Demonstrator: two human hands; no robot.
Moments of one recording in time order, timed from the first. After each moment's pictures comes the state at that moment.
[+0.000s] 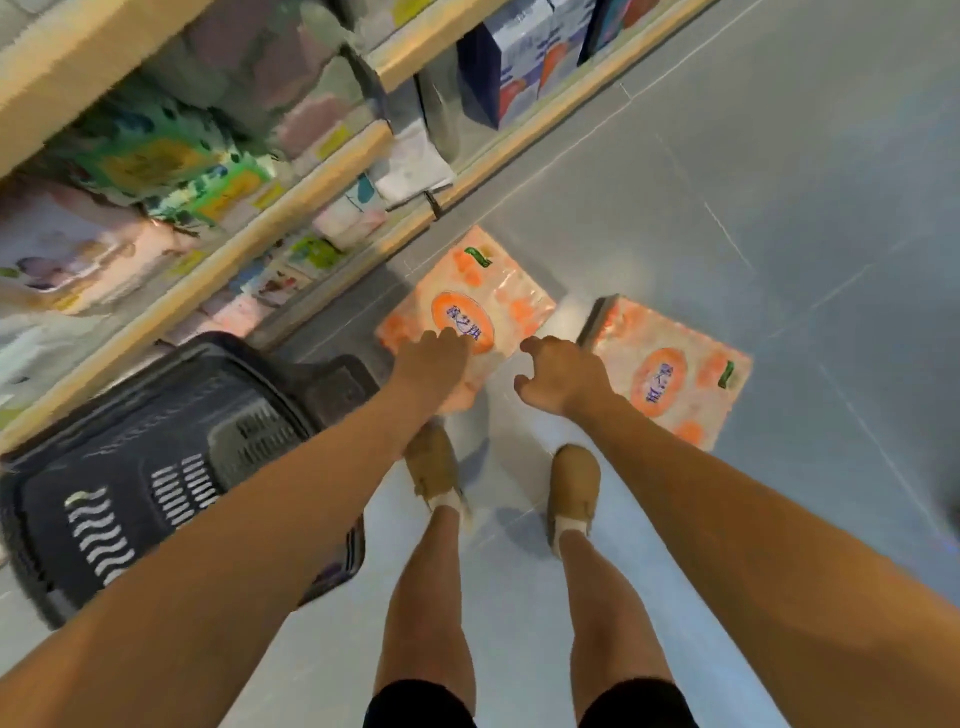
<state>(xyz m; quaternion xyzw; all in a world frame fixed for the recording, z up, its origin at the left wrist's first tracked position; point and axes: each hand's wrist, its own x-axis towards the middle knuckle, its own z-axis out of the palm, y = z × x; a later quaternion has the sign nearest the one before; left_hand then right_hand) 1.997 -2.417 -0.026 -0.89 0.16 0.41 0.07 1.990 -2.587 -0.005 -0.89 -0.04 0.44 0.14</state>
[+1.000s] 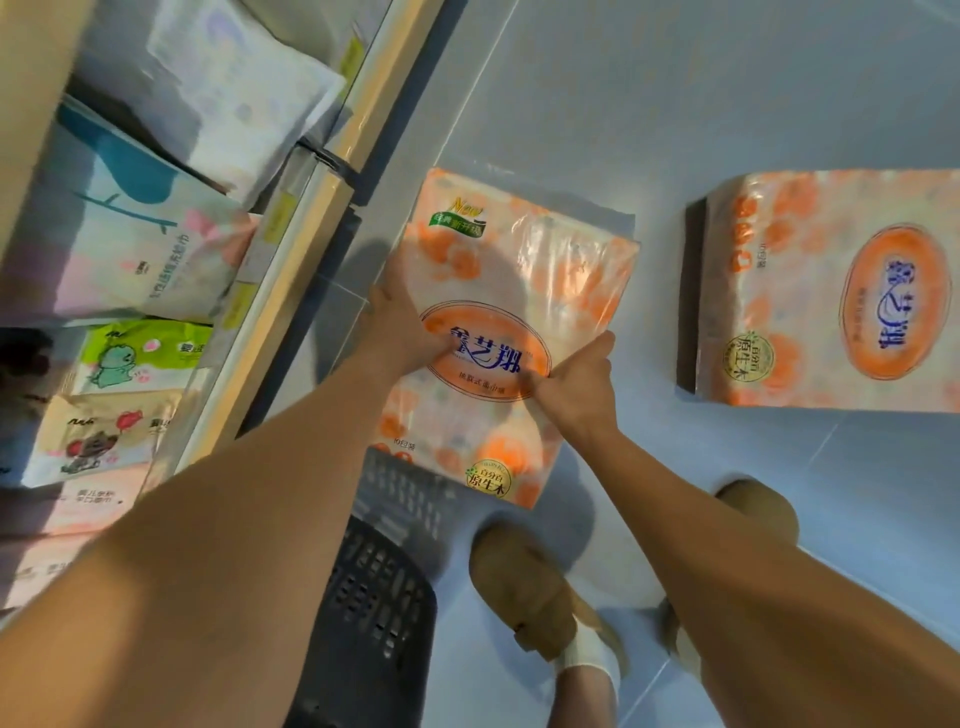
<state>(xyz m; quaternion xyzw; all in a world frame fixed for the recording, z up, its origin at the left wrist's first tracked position) 2.108 -2.356 -0.378 -0.91 0.02 0.38 -0.17 1.973 -2.505 -0.384 -0.72 0.48 0.24 0.45</state>
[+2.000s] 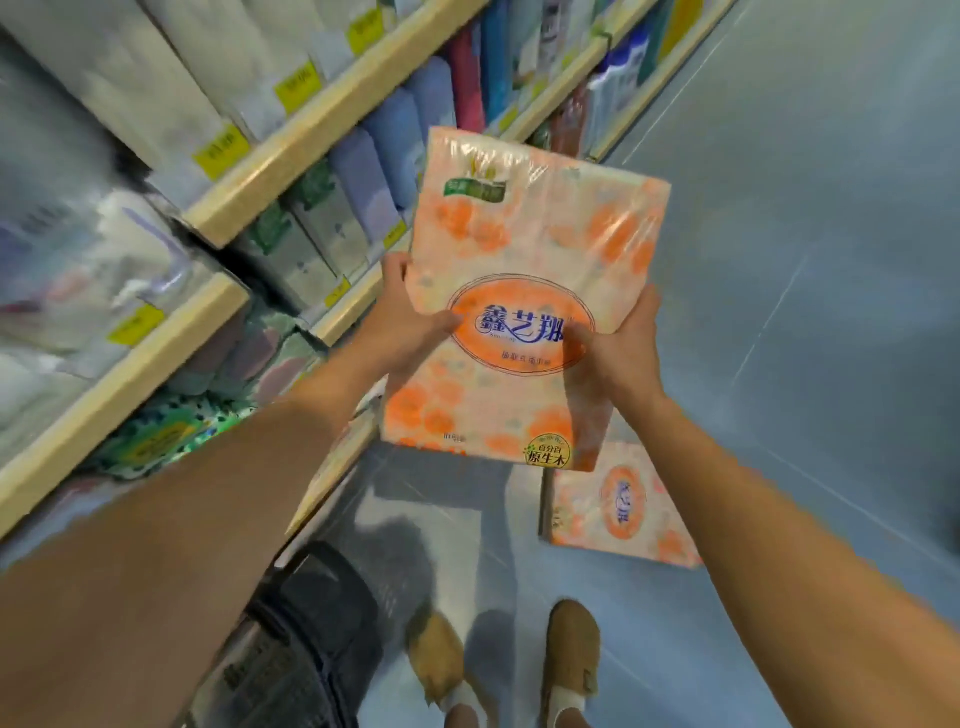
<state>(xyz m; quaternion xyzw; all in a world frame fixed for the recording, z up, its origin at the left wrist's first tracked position) 2.166 -2.502 0.146 -0.86 0.03 0.22 -0.46 2.076 -2.717 0.103 -0.76 0.33 -0.05 0.56</state>
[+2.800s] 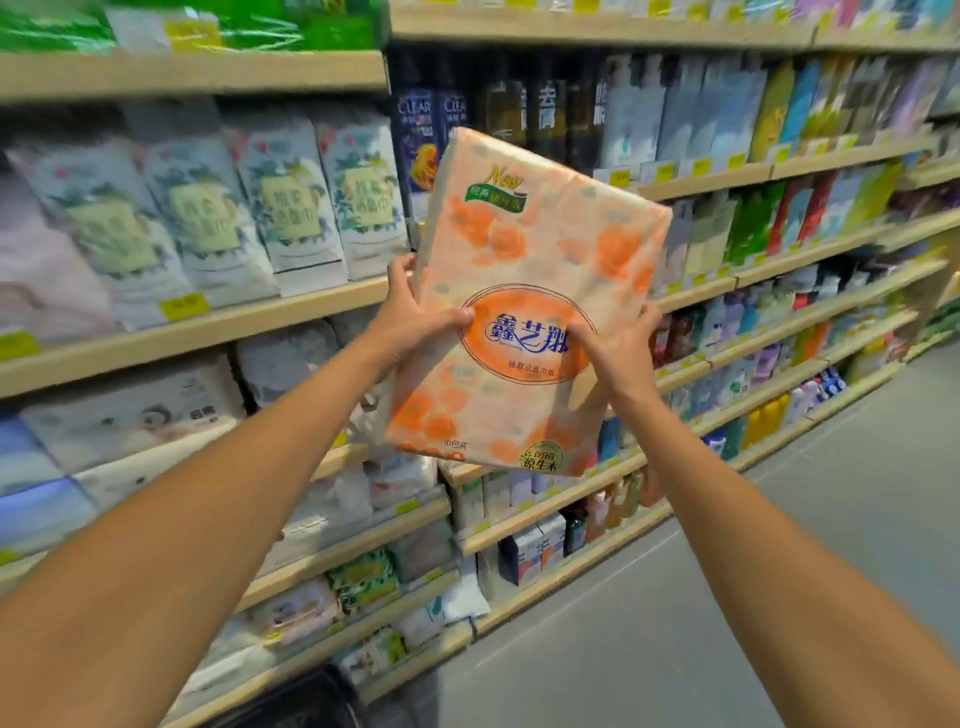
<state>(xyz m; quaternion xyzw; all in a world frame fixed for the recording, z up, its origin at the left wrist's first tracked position) 2.026 -2.413 0.673 -0.83 0.03 -0.13 -0.54 2.068 -2.649 0.603 -0.76 -0.02 -0.19 0.62</state>
